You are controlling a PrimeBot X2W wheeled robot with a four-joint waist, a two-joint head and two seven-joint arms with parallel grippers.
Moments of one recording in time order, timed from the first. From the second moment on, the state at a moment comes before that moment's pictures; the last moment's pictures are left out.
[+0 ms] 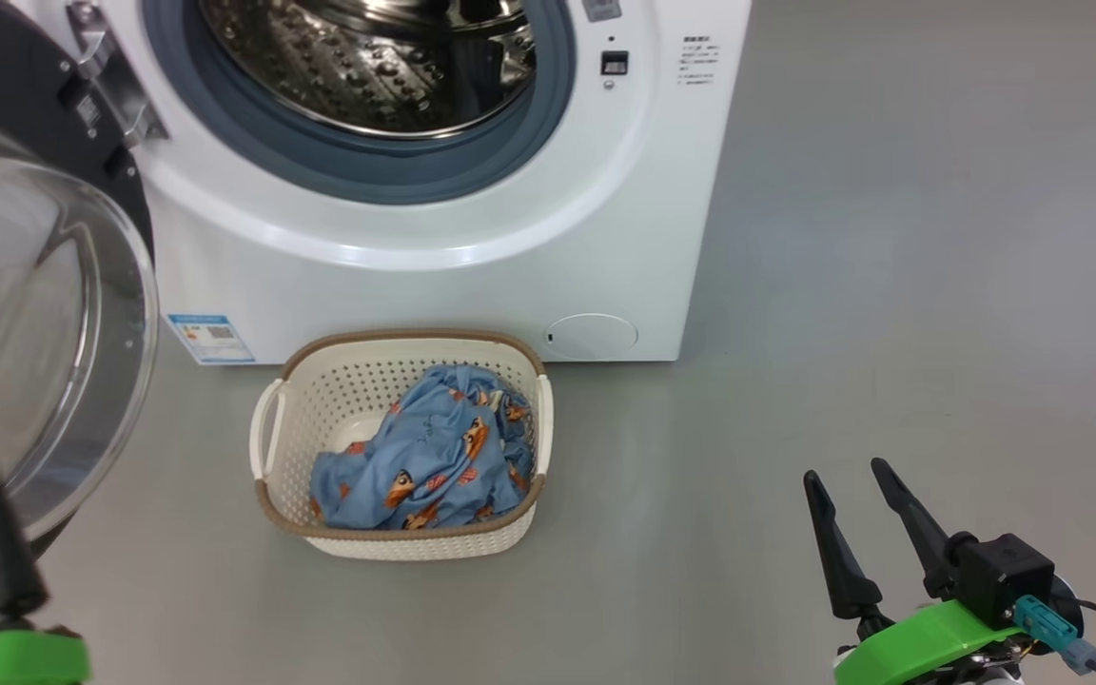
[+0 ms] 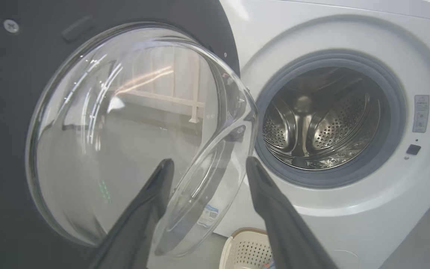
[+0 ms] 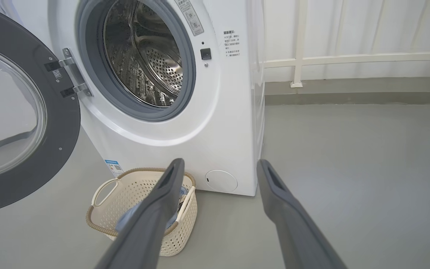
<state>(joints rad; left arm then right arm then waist) -0.09 0.12 0.32 0.15 -0.34 -0.14 -0.26 -0.06 -0.05 0.03 0.19 0.17 0.13 -0.25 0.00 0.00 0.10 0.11</state>
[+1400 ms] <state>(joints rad) 0.04 0.16 0.01 0.16 -0.36 -0.14 -0.26 0.06 -0.05 -0.01 0.08 0.13 0.13 -0.25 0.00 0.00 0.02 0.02</state>
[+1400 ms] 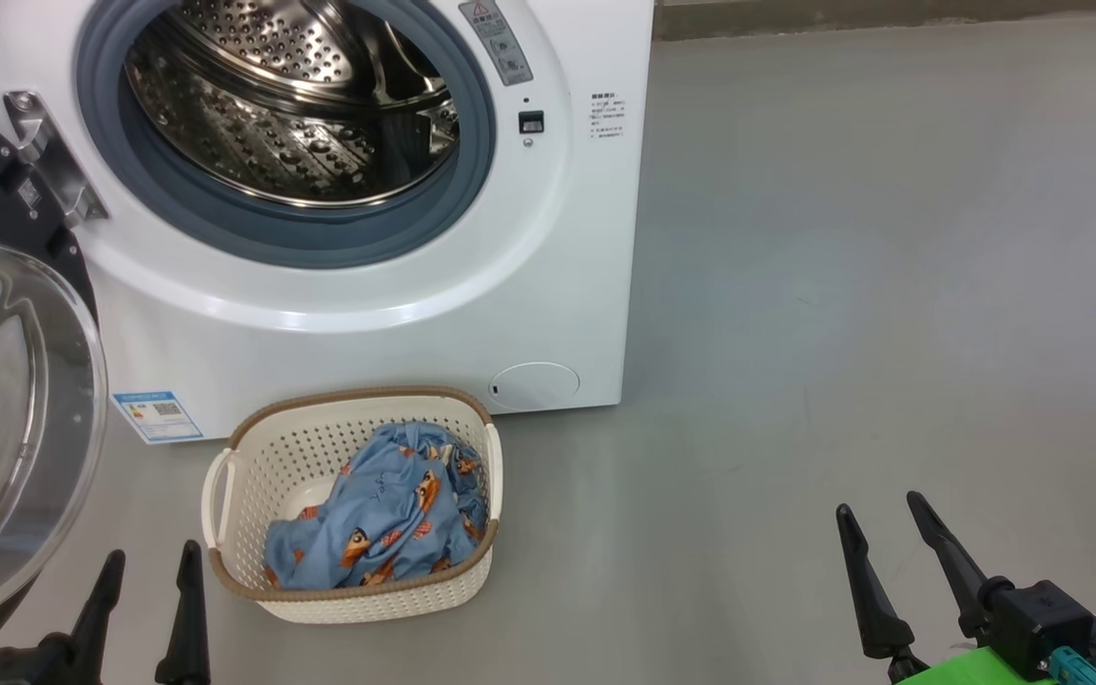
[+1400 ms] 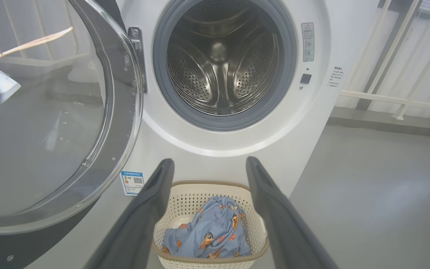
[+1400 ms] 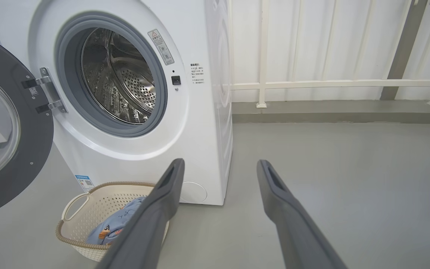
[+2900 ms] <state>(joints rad) 0.05 0.17 0.00 0.18 -0.35 -0.14 -0.26 0.06 -0.05 -0.01 0.10 0.14 0.13 -0.25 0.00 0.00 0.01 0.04</state>
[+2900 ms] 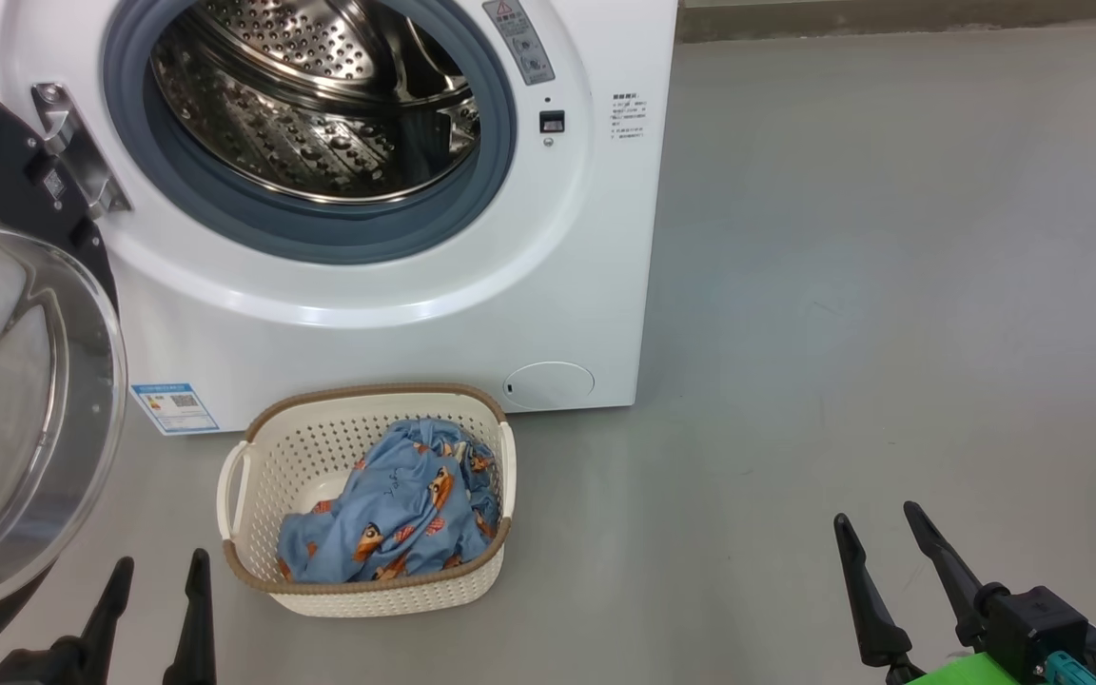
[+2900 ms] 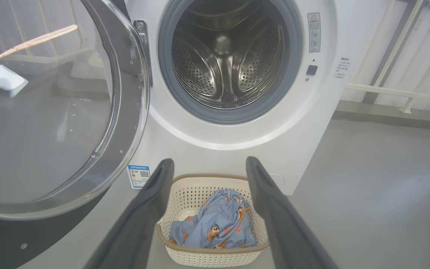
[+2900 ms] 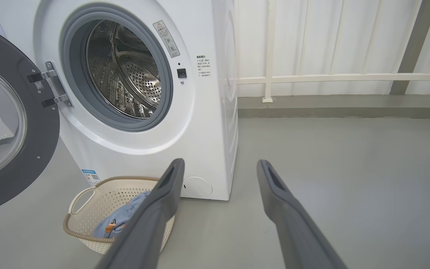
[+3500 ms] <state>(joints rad) 0.04 0.17 0.02 0.19 -0.35 -0.14 -0.26 0.06 -0.05 -0.01 0.10 0.15 0.13 -0.25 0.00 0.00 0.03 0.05</state>
